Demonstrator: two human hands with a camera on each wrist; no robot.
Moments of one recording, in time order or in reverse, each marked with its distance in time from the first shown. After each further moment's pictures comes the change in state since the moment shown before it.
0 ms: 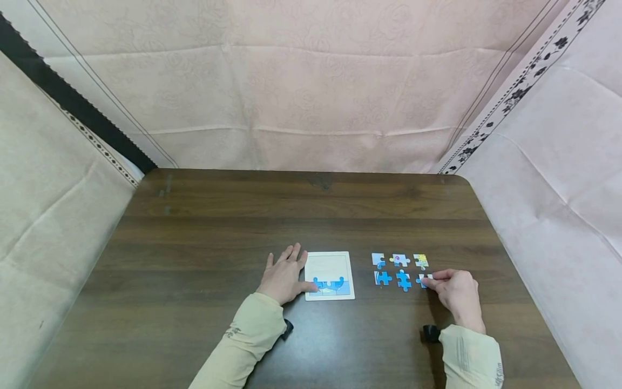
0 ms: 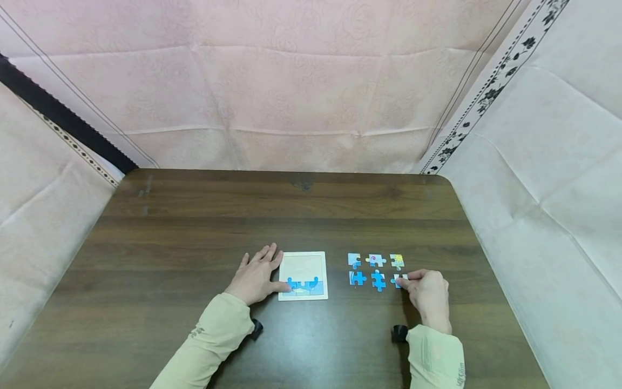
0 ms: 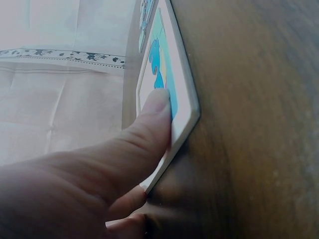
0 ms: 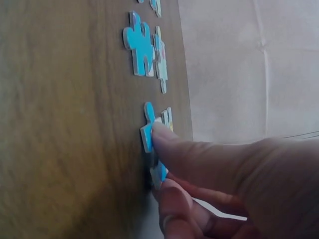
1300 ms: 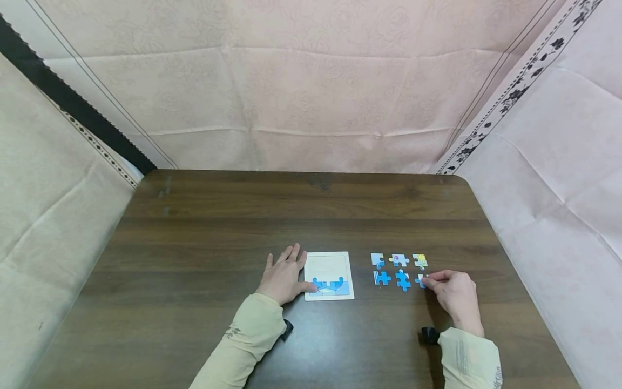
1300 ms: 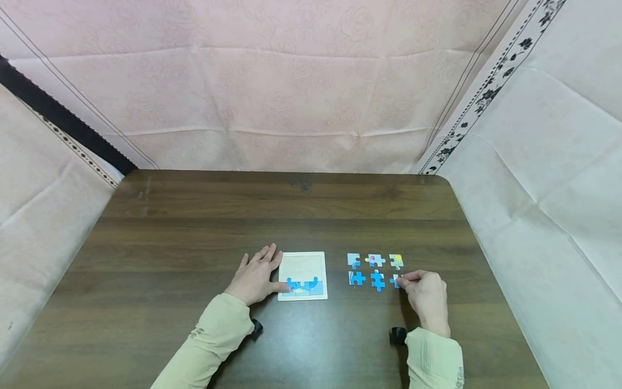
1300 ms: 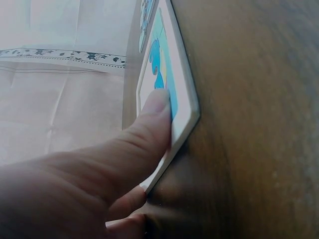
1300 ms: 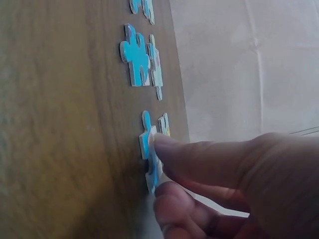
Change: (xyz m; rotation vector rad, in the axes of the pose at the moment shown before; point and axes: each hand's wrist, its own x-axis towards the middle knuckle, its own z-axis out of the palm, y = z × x) left_hand 0.001 0.000 0.002 0.000 0.005 -0.007; right_hand -0.007 0.003 0.000 0.002 0.009 -0.088
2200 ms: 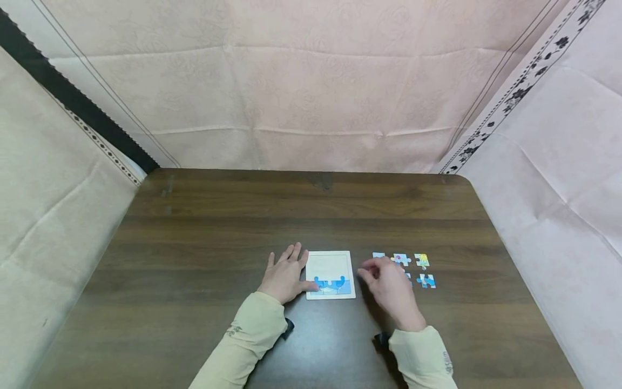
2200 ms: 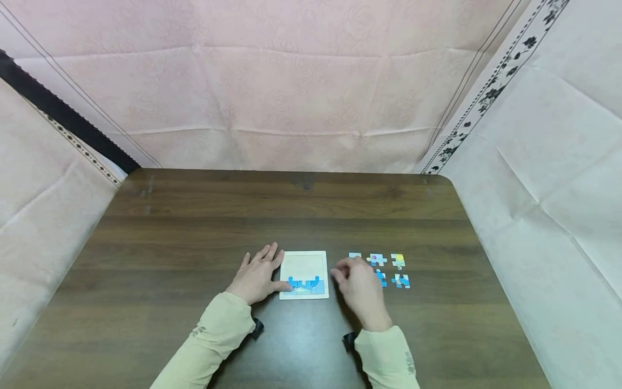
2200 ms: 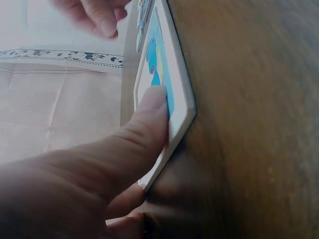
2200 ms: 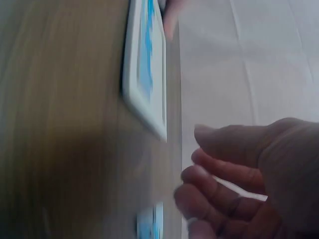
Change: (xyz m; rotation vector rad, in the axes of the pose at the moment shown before) left_hand -0.001 0.001 0.000 0.003 -0.005 -0.001; right_hand -0.039 -0.092 0.073 -0.024 -0.045 -0.469
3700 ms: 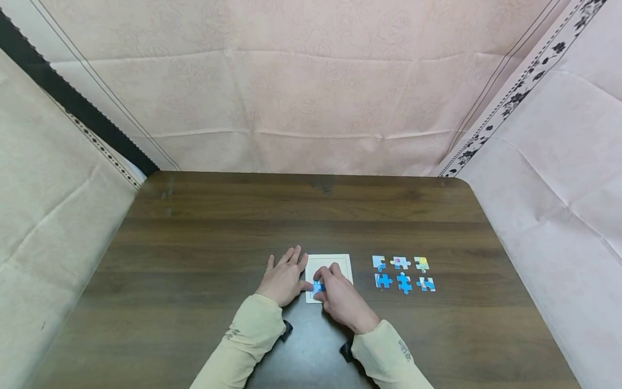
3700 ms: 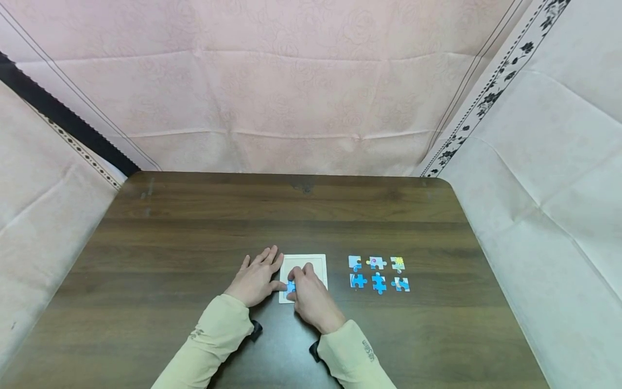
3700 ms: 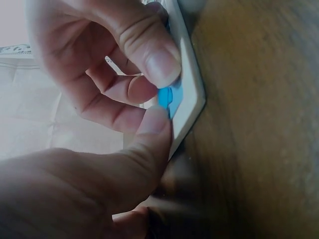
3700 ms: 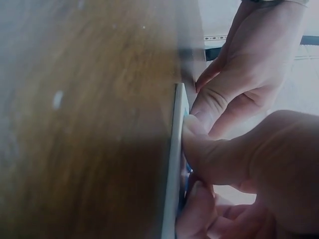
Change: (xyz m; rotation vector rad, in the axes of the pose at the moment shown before) left_hand 0.000 -0.003 -0.003 0.023 -0.036 -0.001; right_hand -0.002 -0.059 0.058 0.018 -0.359 -0.214
